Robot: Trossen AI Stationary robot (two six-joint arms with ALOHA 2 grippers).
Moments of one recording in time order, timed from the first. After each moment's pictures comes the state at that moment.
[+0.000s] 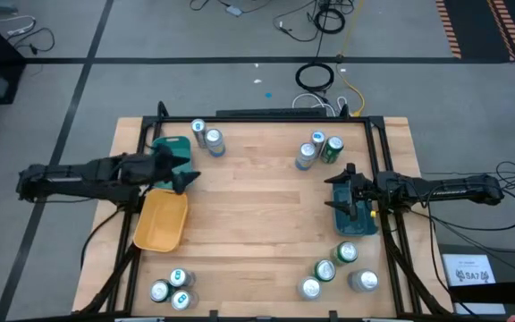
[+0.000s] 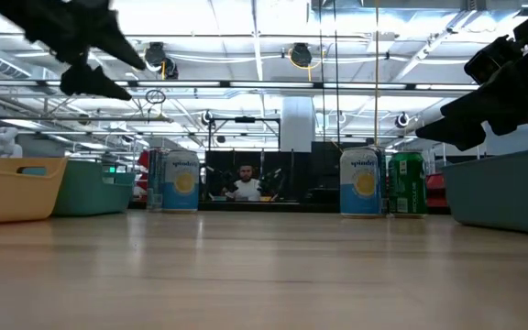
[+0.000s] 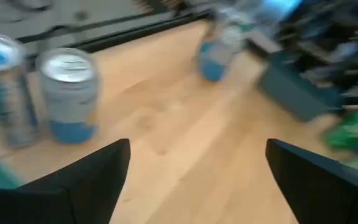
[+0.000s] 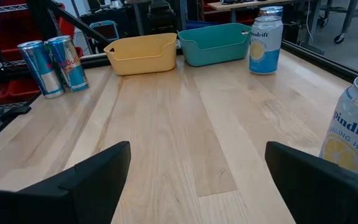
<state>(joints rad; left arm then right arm) 0.04 0.61 0.59 -0.52 -0.35 -0.62 0.00 0.24 0.02 0.03 0.06 0.15</state>
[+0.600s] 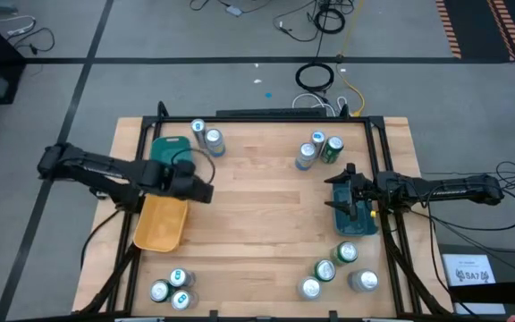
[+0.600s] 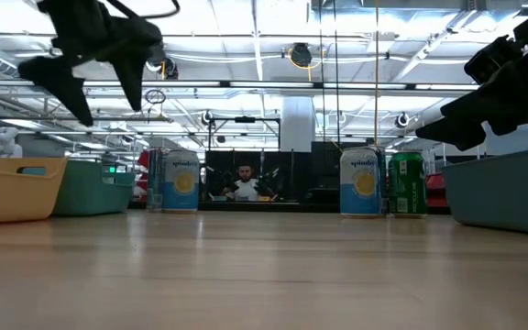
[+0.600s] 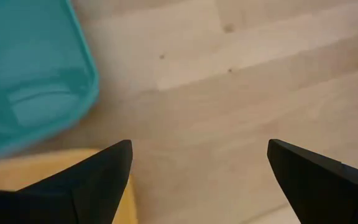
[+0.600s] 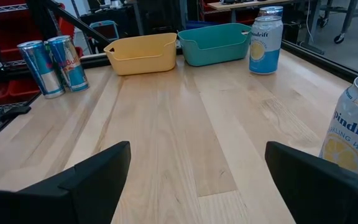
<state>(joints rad) -0.17 1.21 0.97 -1.05 -0.29 -1.47 0.00 0.24 0.02 0.03 0.06 0.15</state>
